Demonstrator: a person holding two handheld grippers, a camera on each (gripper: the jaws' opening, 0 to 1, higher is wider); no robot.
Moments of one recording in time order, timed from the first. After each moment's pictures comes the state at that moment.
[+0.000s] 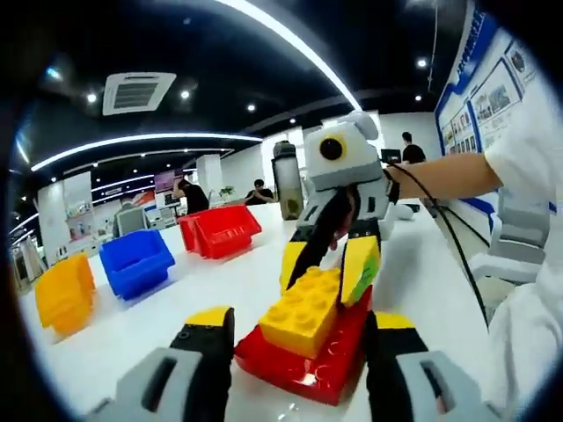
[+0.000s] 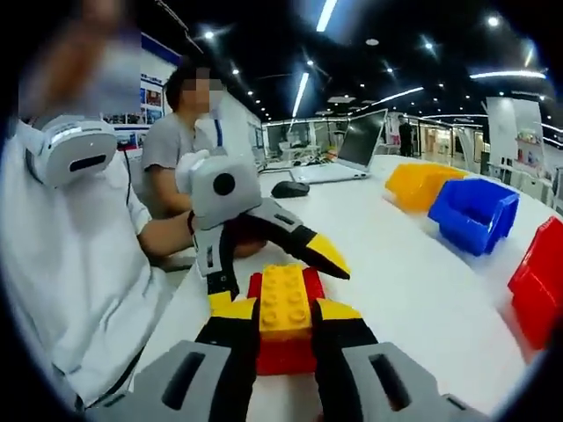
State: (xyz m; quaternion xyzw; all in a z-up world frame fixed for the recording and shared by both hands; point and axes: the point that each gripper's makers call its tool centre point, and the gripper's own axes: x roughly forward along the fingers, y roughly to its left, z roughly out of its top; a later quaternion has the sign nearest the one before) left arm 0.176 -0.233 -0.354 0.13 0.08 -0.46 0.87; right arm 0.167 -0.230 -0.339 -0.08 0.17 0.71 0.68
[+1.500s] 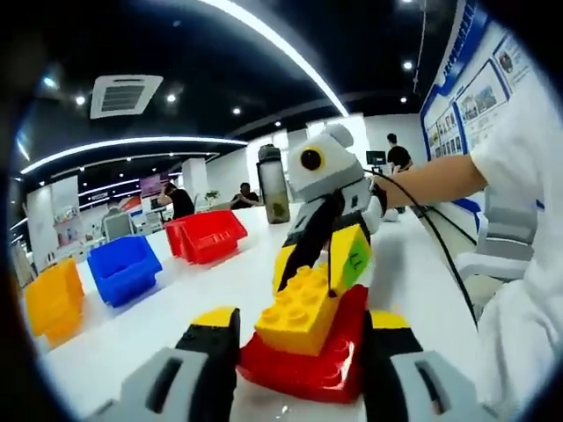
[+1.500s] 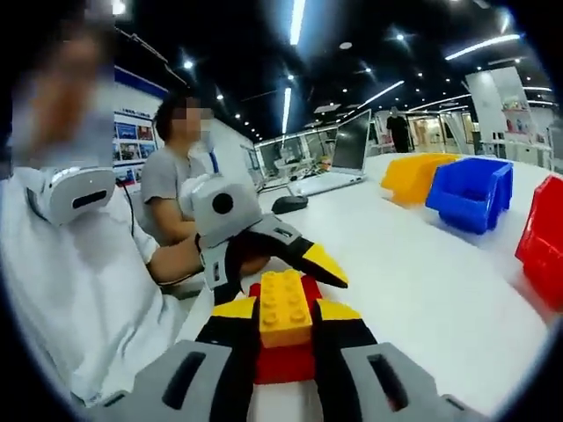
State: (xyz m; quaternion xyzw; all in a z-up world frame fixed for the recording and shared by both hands) left arm 0.172 -0.238 -0.352 0.11 0.08 -0.50 0.86; right arm 0.159 -0.232 -0.336 -0.02 0.18 0.71 0.68
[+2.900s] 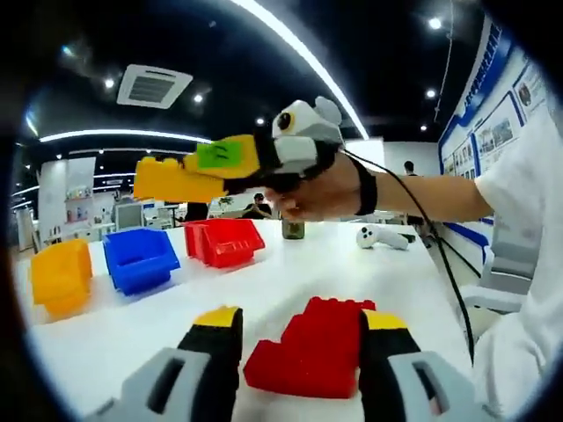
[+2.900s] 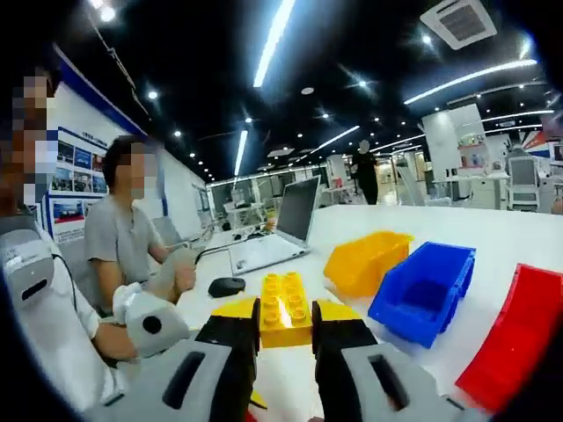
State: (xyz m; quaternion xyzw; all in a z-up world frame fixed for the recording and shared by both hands) left arm 0.178 -0.218 -0.334 0.04 0.06 -0.47 0.88; right arm 0.269 -0.166 -0.218 0.02 0.10 0.59 0.80
